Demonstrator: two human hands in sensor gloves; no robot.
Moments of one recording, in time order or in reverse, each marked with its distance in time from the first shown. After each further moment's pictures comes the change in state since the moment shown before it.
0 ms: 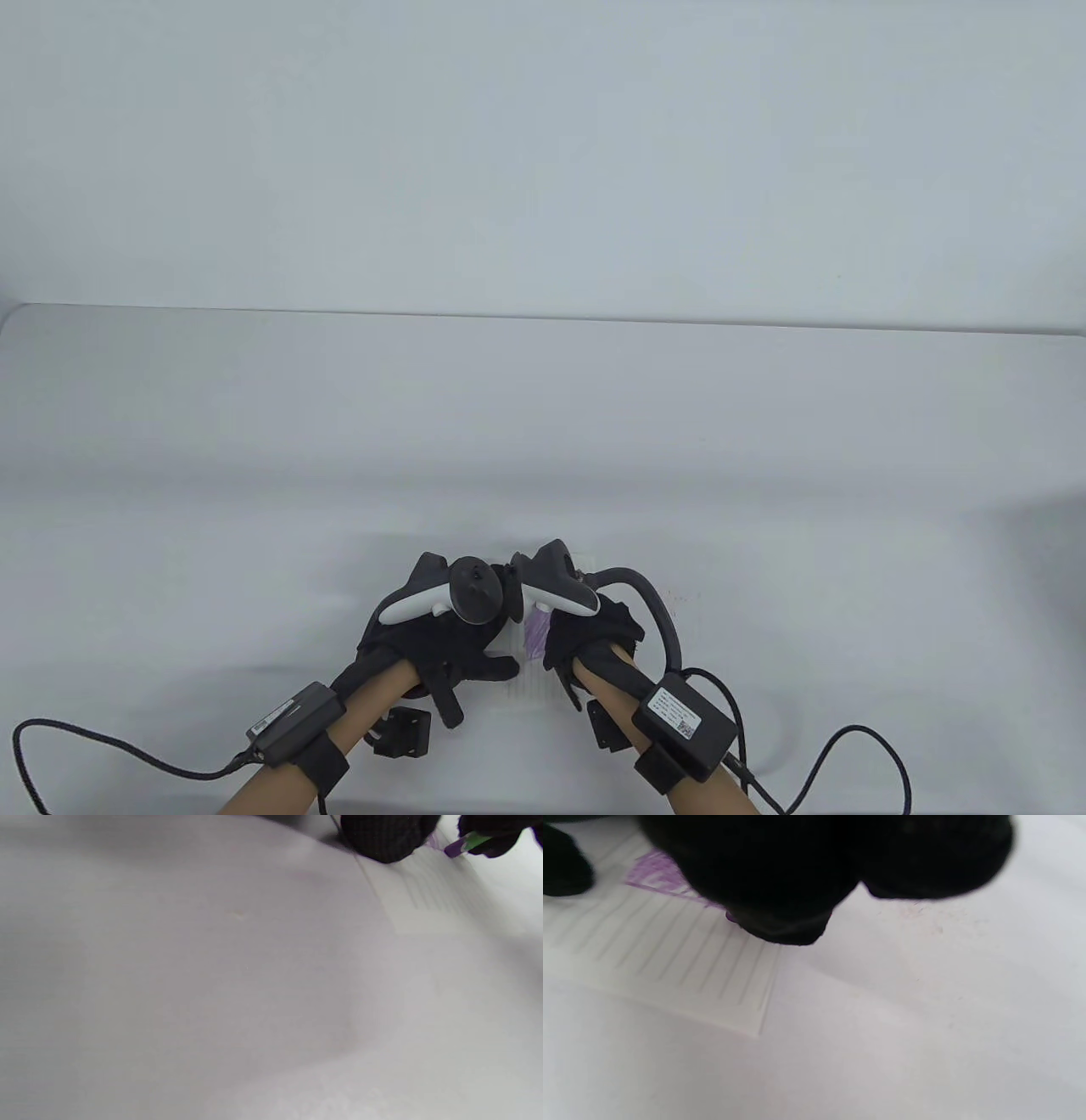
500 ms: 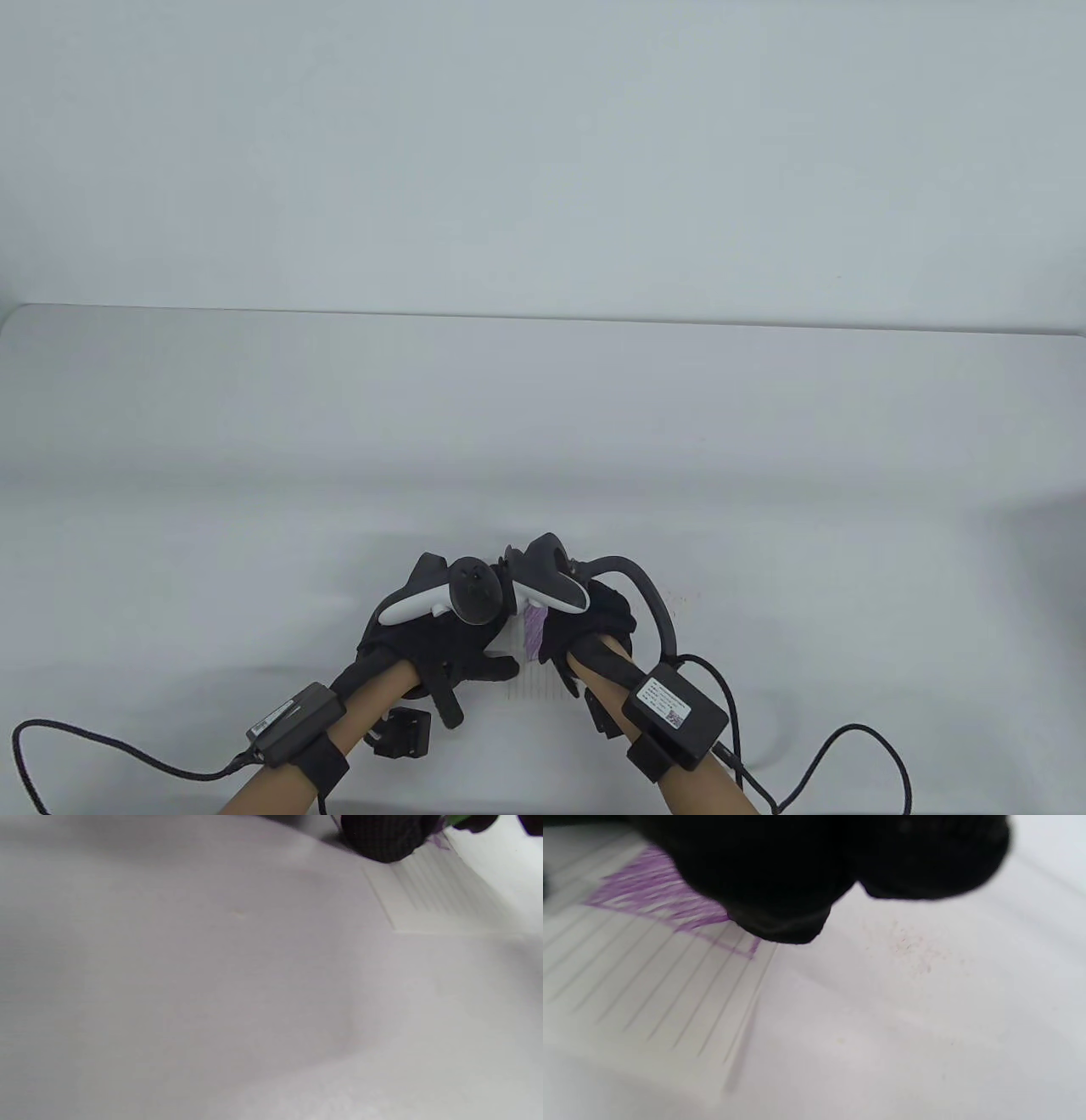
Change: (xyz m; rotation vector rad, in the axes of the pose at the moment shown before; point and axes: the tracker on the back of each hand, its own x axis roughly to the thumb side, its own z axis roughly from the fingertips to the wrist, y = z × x) left_hand 0.000 0.000 0.000 0.002 0.000 0.000; right_hand 0.013 -0.003 0.004 -0.022 -0.036 0.029
